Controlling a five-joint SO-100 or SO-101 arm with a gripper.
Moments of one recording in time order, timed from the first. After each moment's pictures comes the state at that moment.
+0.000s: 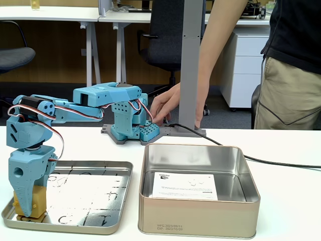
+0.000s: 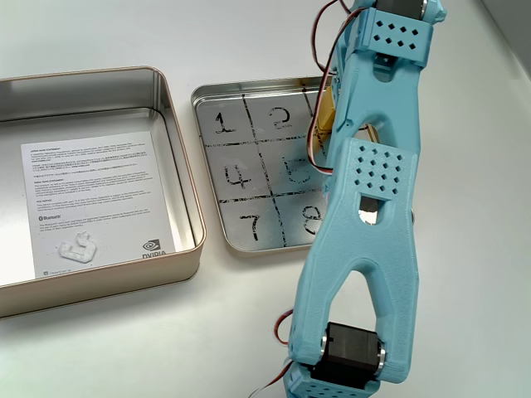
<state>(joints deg) 25.4 22.1 -13.4 102.7 181.5</state>
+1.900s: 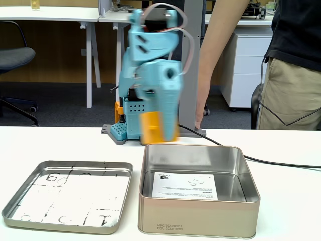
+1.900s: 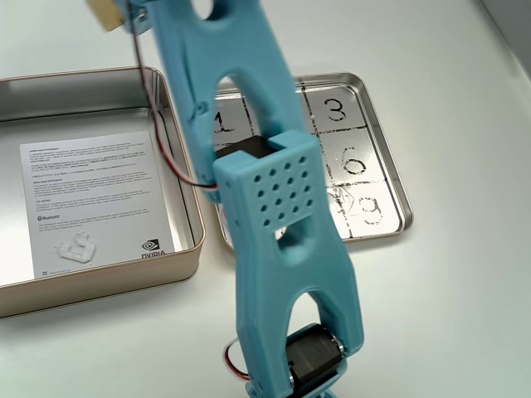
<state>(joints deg) -15.6 60.8 2.3 105.9 179.2</state>
